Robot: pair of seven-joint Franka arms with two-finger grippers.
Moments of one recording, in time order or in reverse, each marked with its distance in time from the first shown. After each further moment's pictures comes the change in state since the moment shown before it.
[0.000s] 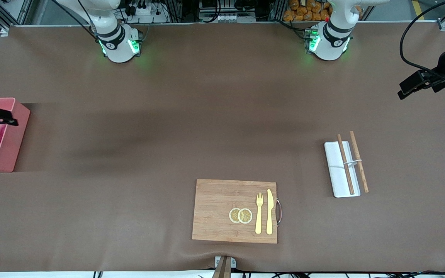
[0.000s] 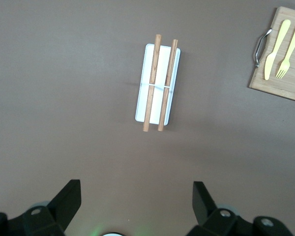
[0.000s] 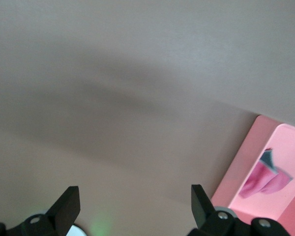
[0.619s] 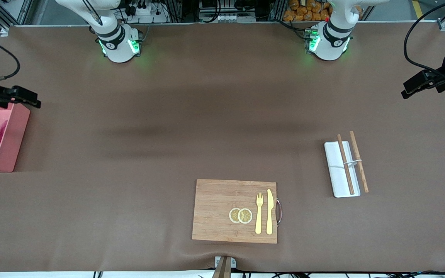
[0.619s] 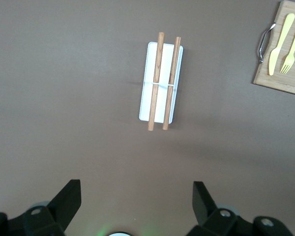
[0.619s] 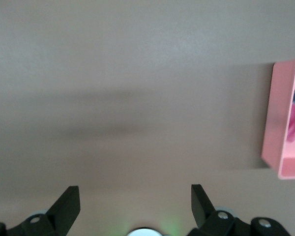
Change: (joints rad) left arm 0.015 0.001 0.006 -0.004 0.000 -0.003 0.040; right arm -0.002 -0.222 0.149 -0.152 0.028 -0.009 0.531
